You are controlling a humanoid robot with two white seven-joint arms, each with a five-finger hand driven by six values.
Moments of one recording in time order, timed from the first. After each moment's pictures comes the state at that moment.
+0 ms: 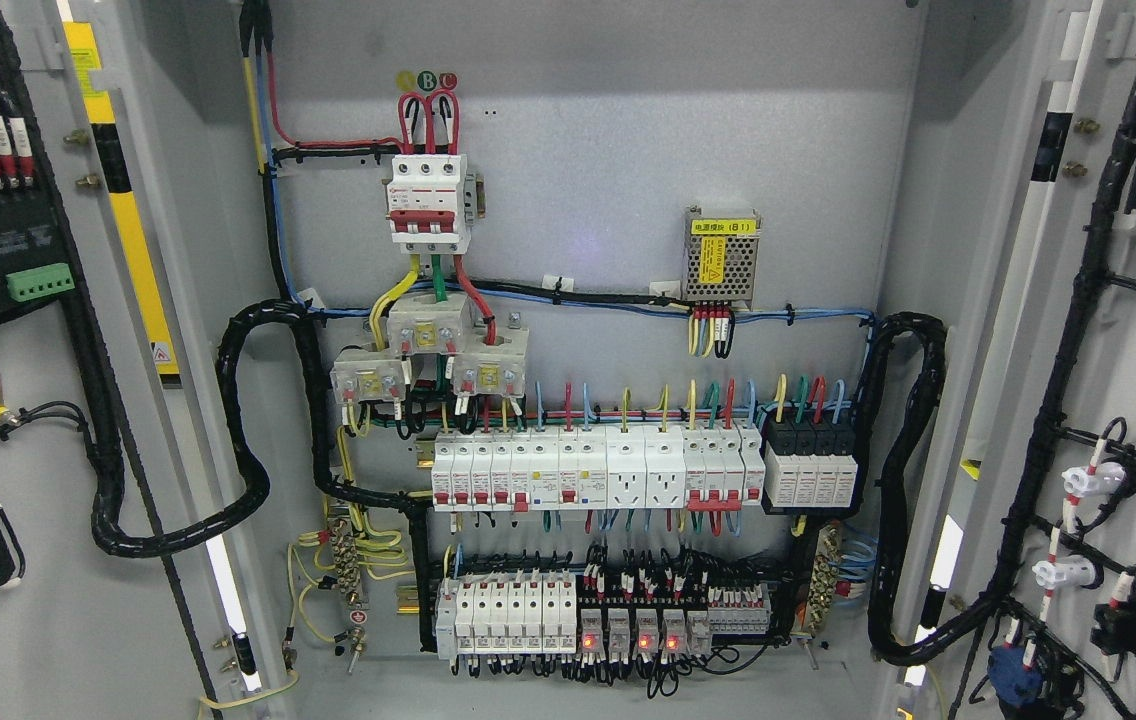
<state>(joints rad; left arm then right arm) 0.27 0.39 0.44 -1.62 0.68 -0.33 -0.56 0.40 -0.25 -0.27 -2.09 -0.65 -0.61 0.28</state>
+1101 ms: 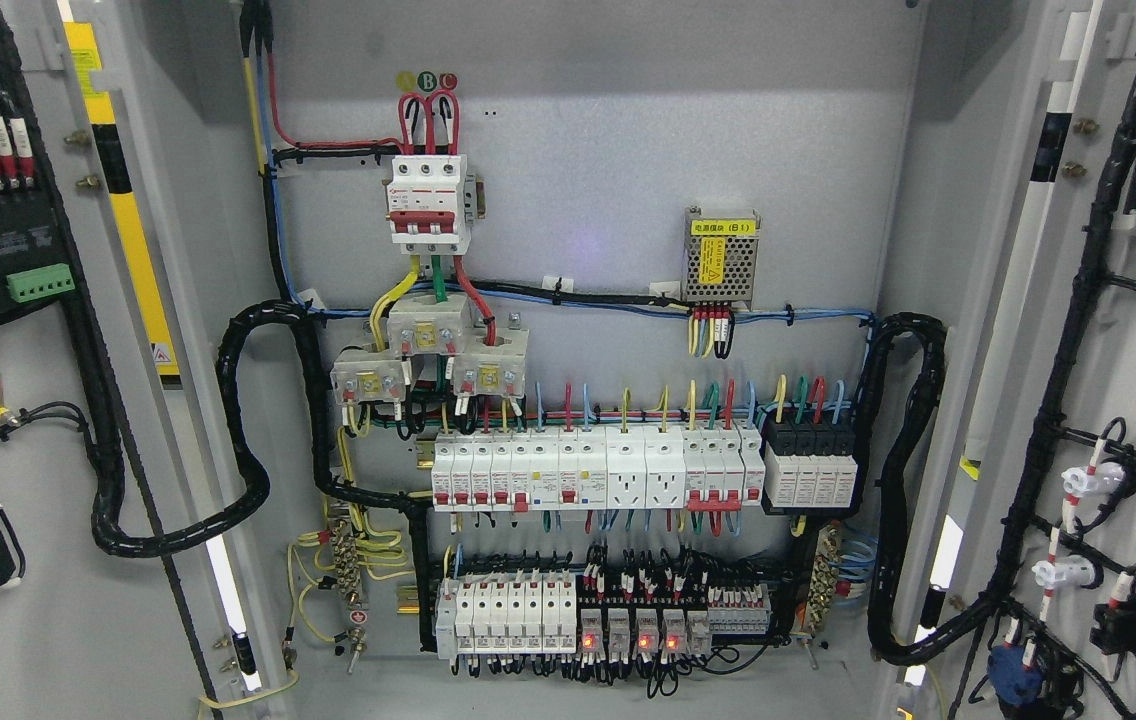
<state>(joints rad) 0.32 0.24 0.07 -1.38 0.27 -0.39 -0.14 0.41 -0.30 0.16 -1.67 -0.41 -0.61 0.28</state>
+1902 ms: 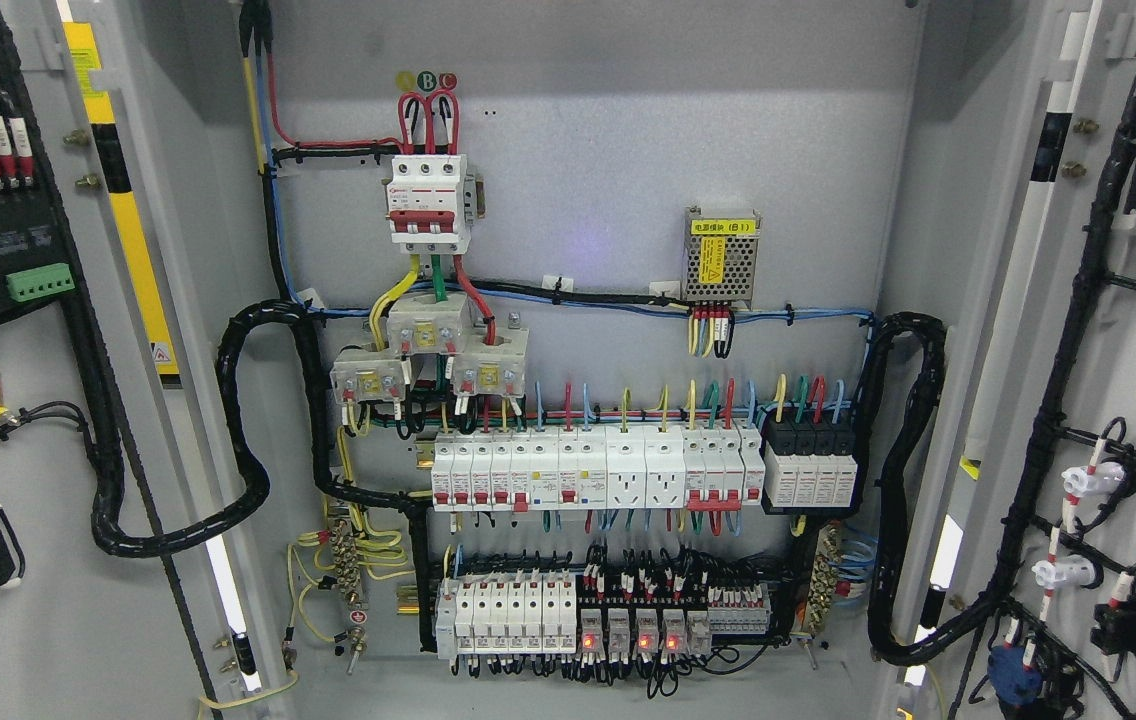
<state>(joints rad) 0.03 0.07 -0.06 -0.43 0.15 -0.27 -0.06 0.24 -0.21 0.24 -0.84 -0.37 -0.57 0.28</state>
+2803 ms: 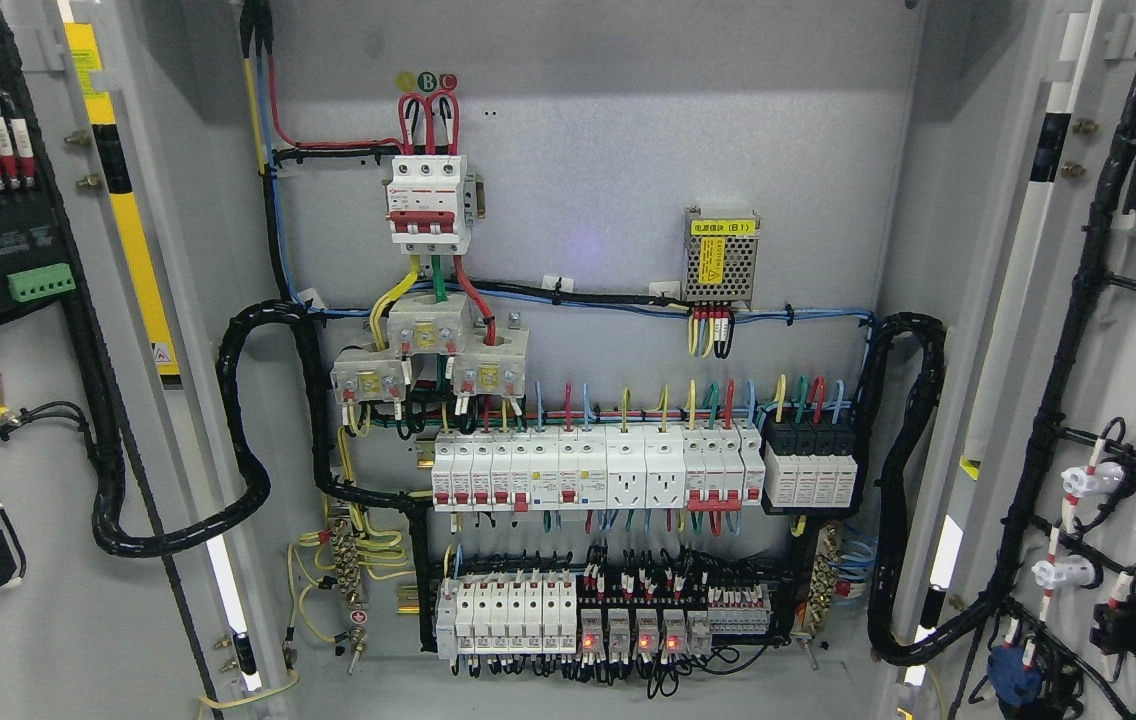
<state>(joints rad) 0.00 0.02 -0.09 -0.09 0.11 -0.13 -0.12 0.14 -0.13 0.26 -0.37 -0.18 -0.01 0.21</state>
